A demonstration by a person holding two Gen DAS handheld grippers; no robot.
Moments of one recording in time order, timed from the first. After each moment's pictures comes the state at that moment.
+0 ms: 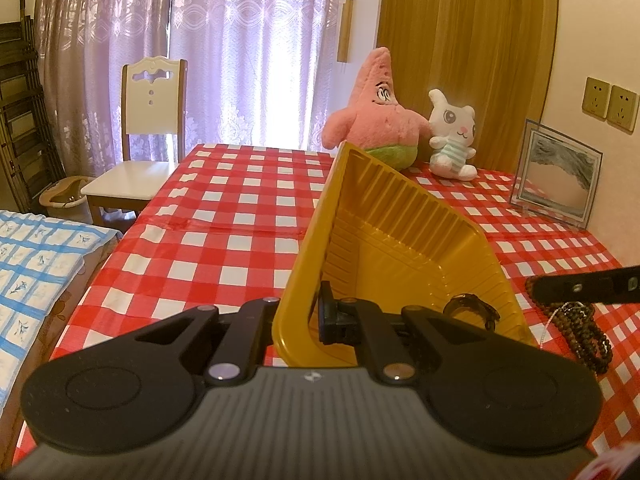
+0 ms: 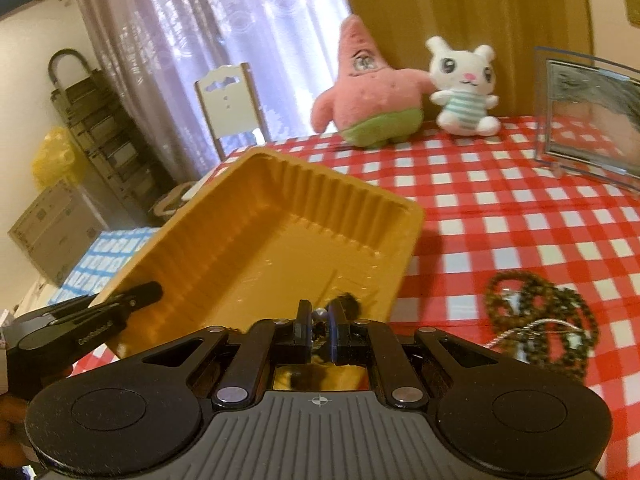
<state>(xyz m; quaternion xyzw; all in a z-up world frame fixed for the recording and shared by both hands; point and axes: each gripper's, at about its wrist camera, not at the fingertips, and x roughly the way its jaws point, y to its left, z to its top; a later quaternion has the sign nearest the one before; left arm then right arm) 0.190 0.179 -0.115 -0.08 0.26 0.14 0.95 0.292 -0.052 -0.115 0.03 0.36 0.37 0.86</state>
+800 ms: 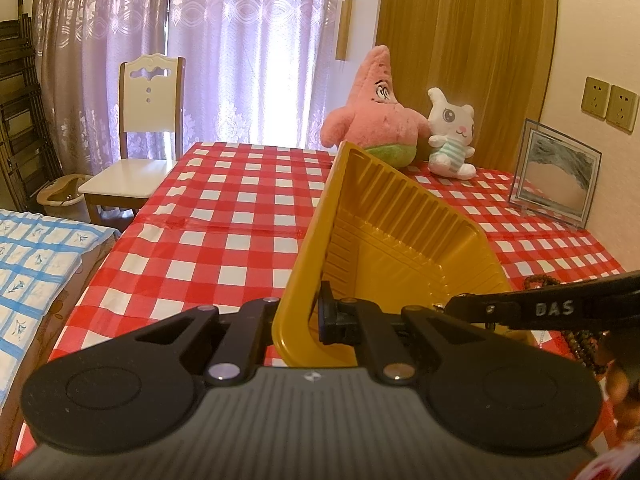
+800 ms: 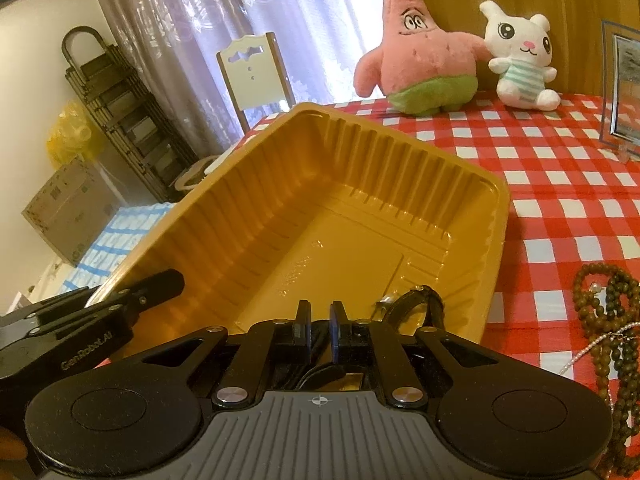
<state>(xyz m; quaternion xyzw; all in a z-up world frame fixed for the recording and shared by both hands) 0.195 0.174 -0.113 -0.08 0.26 0.14 0.95 0.301 0.000 -0.140 0.03 0.39 0.39 0.83</state>
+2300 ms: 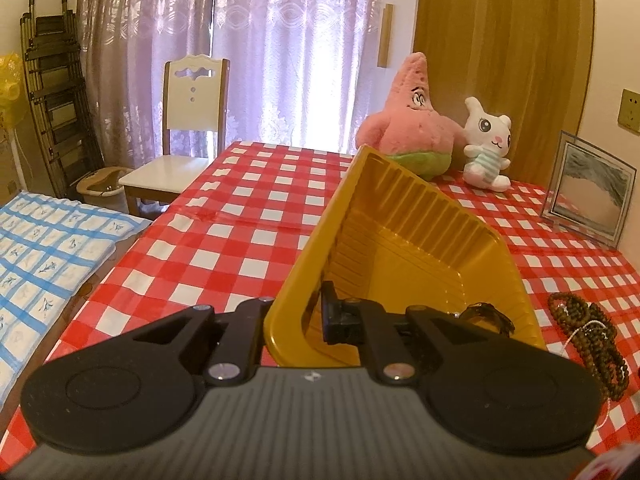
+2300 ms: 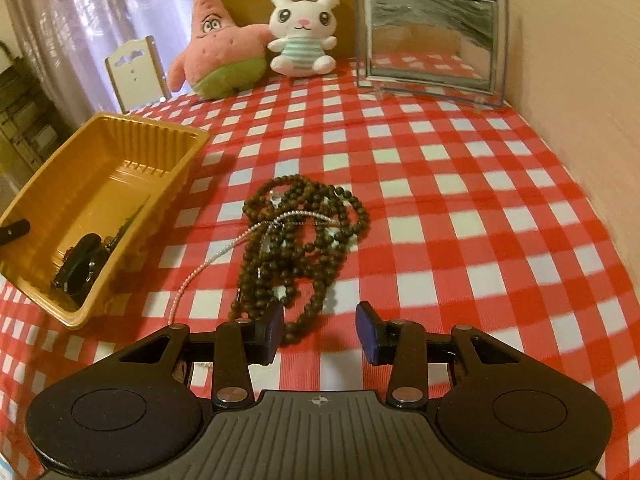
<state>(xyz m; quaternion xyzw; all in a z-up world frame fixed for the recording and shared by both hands) 0.190 0.161 -0.120 -0.10 0.25 0.21 0.94 0.311 -0.226 -0.159 0.01 0.42 0.25 0.87</state>
